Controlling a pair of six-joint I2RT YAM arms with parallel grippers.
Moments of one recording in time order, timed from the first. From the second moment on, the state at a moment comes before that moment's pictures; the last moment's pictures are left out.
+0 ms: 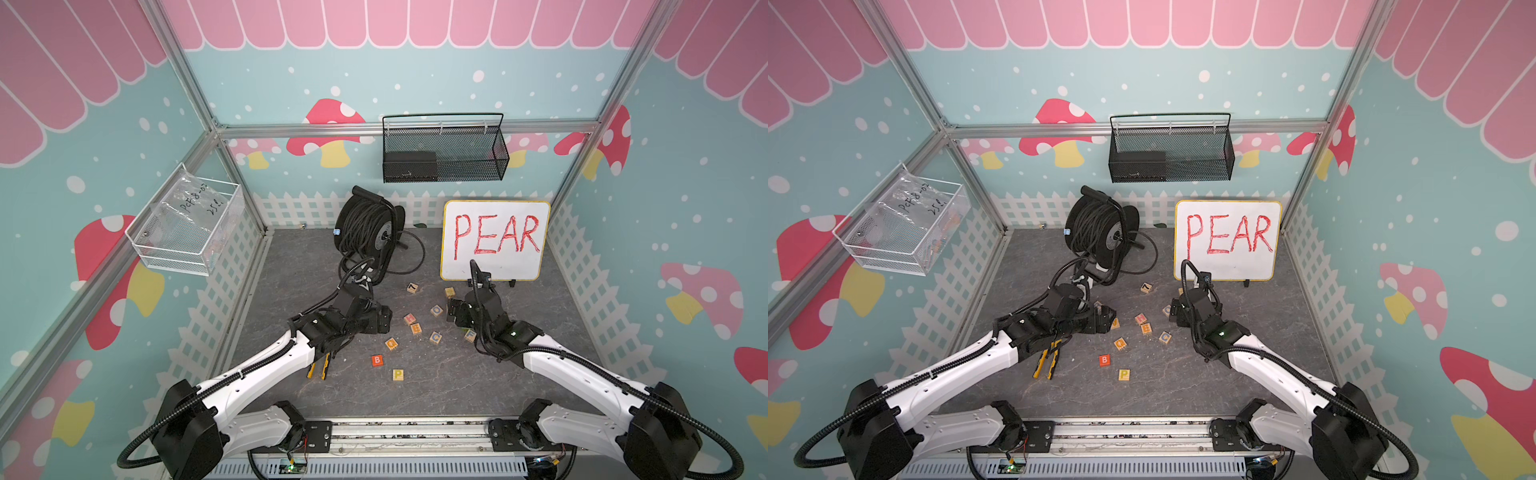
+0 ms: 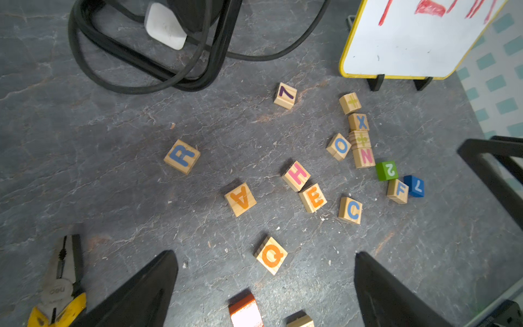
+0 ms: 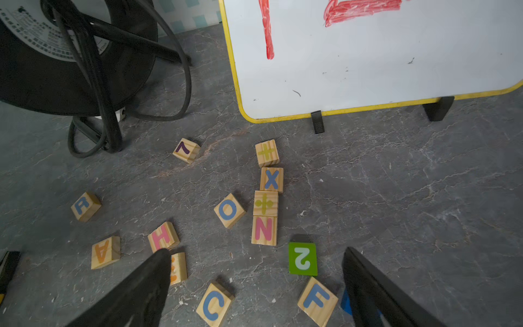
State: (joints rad) left arm -0.67 1.17 0.84 -0.42 -0.07 -0.53; right arm 0.62 1.15 0.71 -0.27 0.38 0.58
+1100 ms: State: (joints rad) left arm -0.52 1.29 1.00 -0.50 0.19 -0.51; right arm 0.50 1.47 0.83 -0.34 0.19 0.58
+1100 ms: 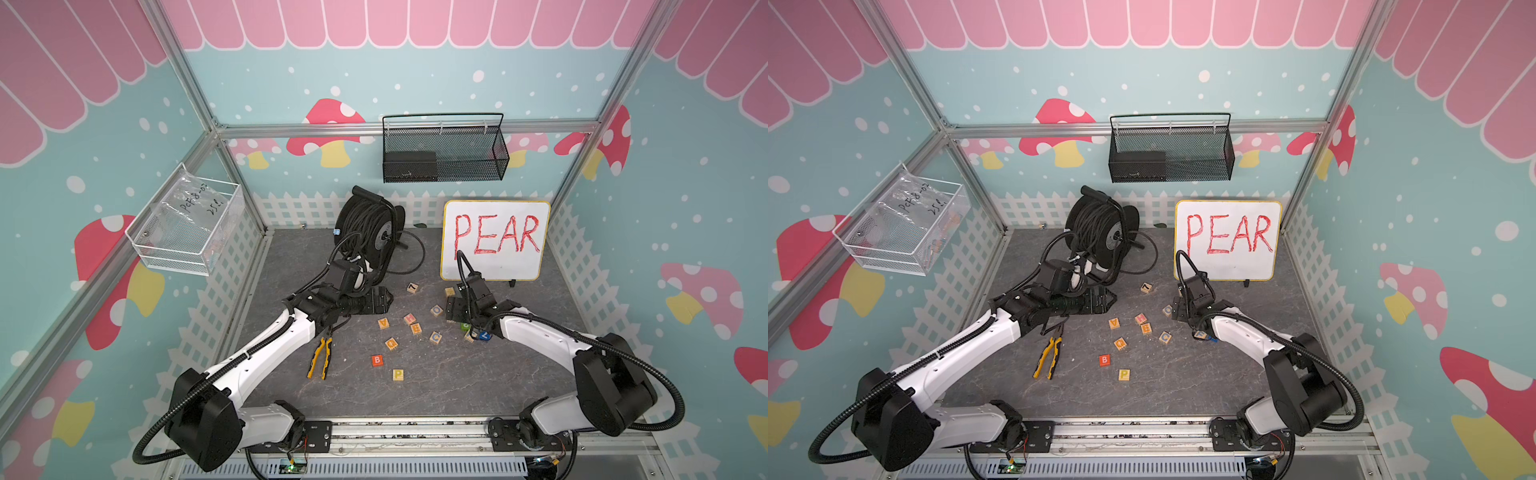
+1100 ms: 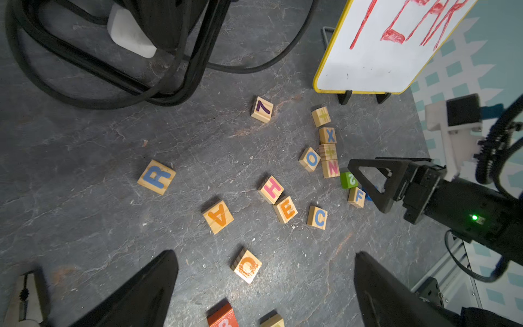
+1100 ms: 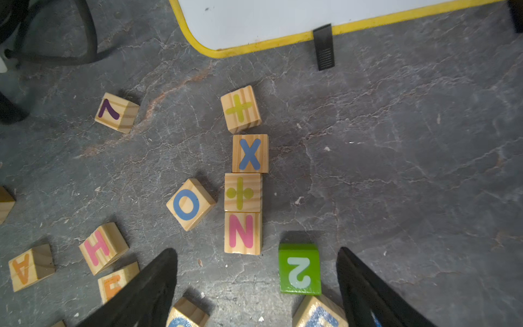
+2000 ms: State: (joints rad) left arm -0.51 1.35 1.04 -0.57 0.19 -0.49; right arm 0.50 1.68 0.99 -0.20 0.12 0.49
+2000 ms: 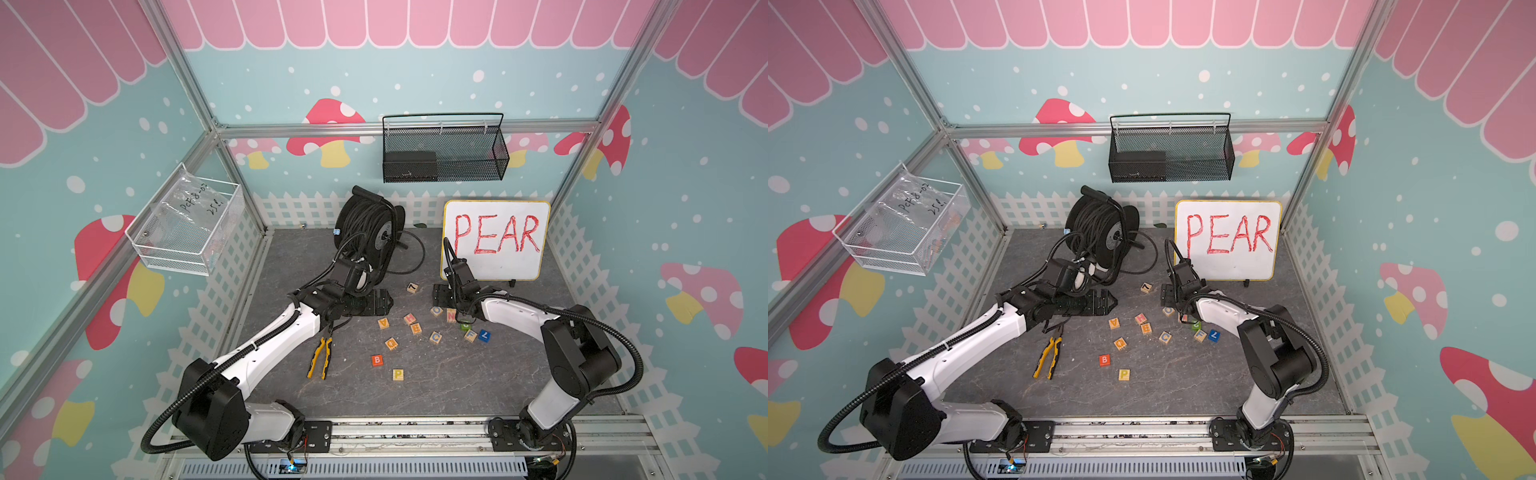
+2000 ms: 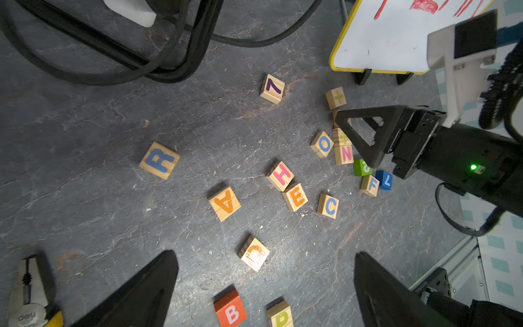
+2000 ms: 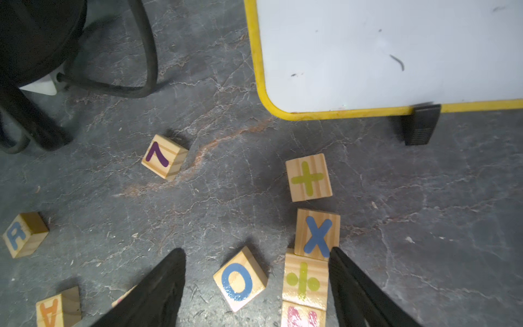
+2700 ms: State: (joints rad) left arm -0.49 1.31 1.04 -0.59 0.08 -0.49; right arm 0.71 1.70 1.03 -0.20 0.09 0.41
